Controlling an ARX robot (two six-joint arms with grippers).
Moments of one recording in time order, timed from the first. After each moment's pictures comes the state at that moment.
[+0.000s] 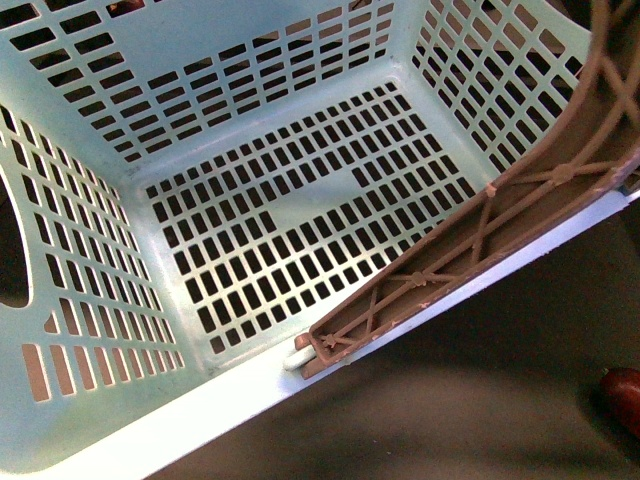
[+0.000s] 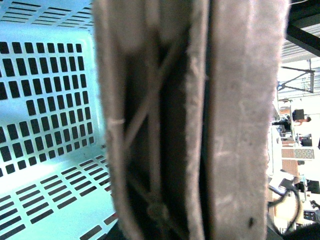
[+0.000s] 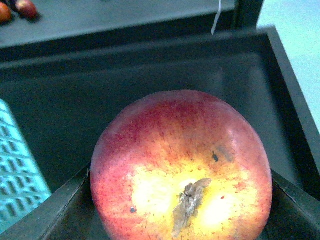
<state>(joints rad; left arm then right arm) -0.60 1.45 1.06 -0.01 0.12 -1.06 -0.31 1.32 0.66 0.24 -0.29 0.02</state>
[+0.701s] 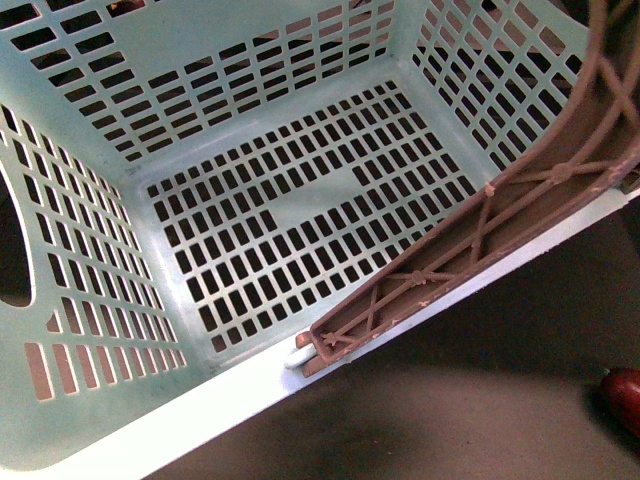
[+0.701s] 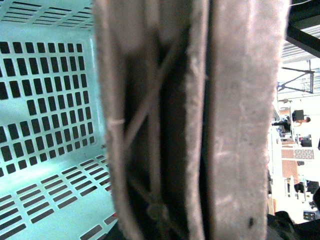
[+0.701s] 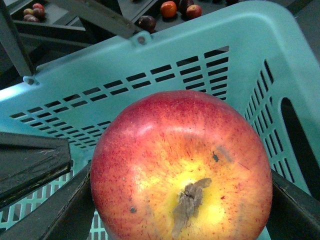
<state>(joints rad) -0.60 1.45 1.06 -0.01 0.12 -1.06 0.46 1.32 0.80 0.22 -0.04 0.14</state>
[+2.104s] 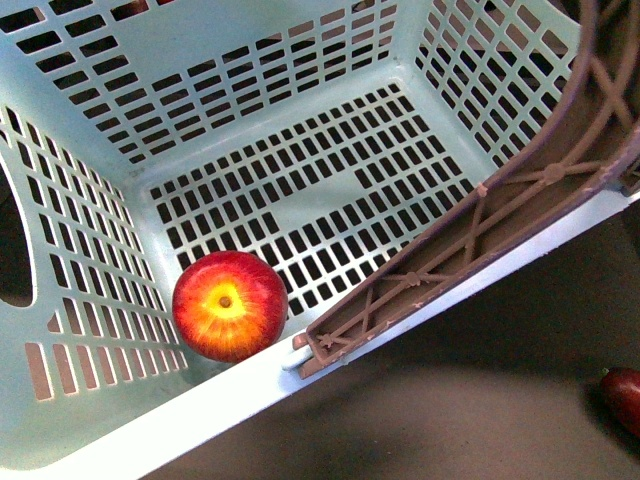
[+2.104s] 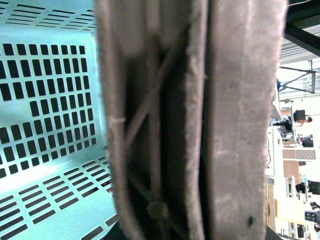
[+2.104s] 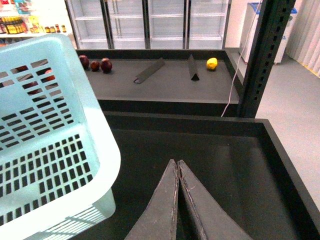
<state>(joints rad) -0.60 1.46 1.06 -0.02 0.12 -1.06 0.00 0.52 0.13 0.38 0.00 0.00</state>
